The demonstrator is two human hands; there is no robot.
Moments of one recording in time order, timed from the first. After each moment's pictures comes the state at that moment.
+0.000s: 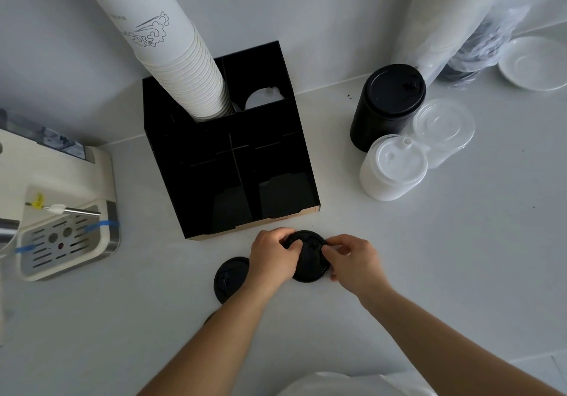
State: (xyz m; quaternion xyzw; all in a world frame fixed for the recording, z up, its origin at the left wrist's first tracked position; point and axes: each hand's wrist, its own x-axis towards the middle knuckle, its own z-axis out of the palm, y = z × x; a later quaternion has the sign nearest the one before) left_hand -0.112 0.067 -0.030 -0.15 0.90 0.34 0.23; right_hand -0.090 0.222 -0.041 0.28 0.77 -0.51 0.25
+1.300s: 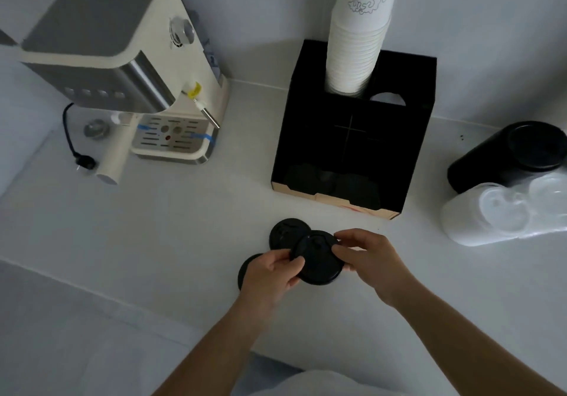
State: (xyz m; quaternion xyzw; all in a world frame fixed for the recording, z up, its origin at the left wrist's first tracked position) left_hand 0.010 0.005 -0.008 -0.46 0.53 0.71 0.10; right_hand -0.095 0.166 -0.002 0.06 0.77 -0.51 0.38
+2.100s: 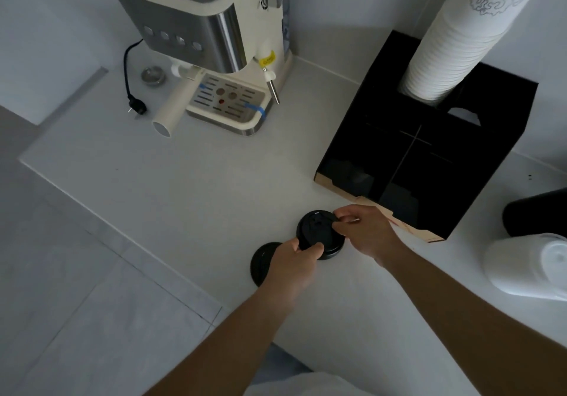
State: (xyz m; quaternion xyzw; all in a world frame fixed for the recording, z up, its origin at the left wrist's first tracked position) left_hand 0.002 0.001 -0.004 -0.52 0.54 0.65 0.11; right_hand -0.134 0.091 -0.027 -0.09 0.84 -0.38 0.39
